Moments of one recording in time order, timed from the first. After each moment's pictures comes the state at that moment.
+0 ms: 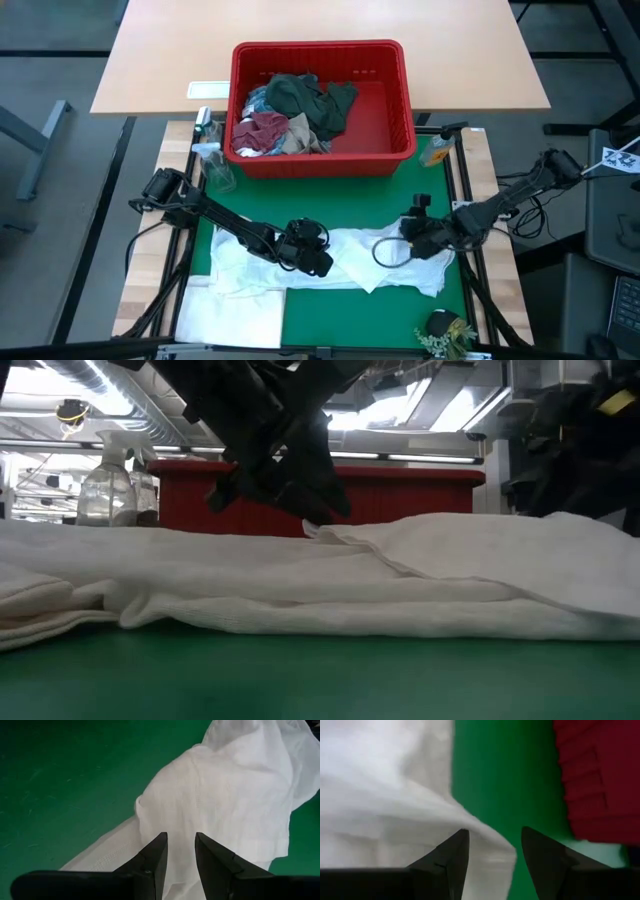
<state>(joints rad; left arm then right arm) -0.35 1.85 1.14 -0.16 -0.56 -1.04 0.50 1.10 0.61 -0.74 0.59 0.31</state>
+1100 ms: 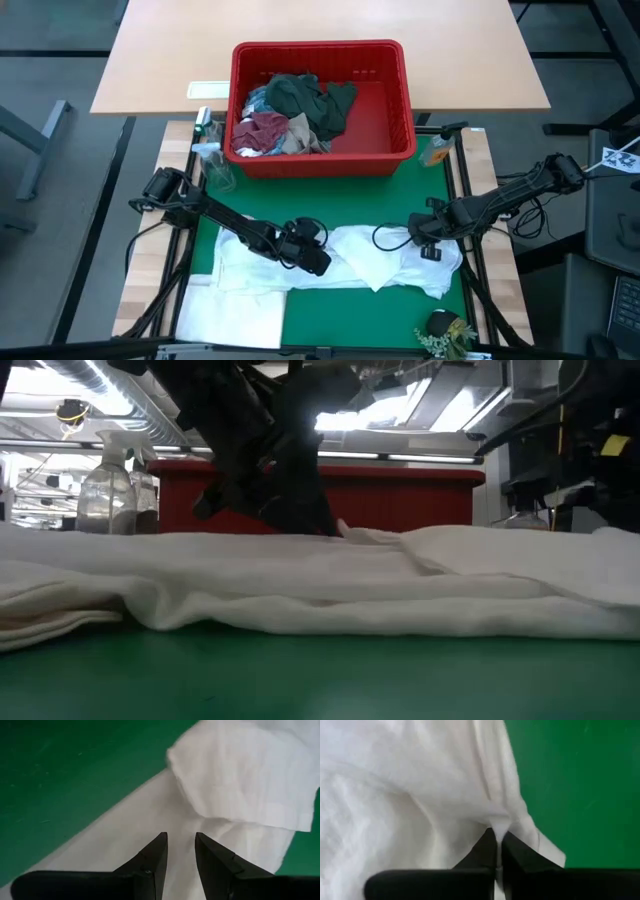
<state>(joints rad) -0.33 1.85 1.14 -0.24 -0.48 -1.10 0.37 1.10 0.61 -1.00 0.10 0.55</state>
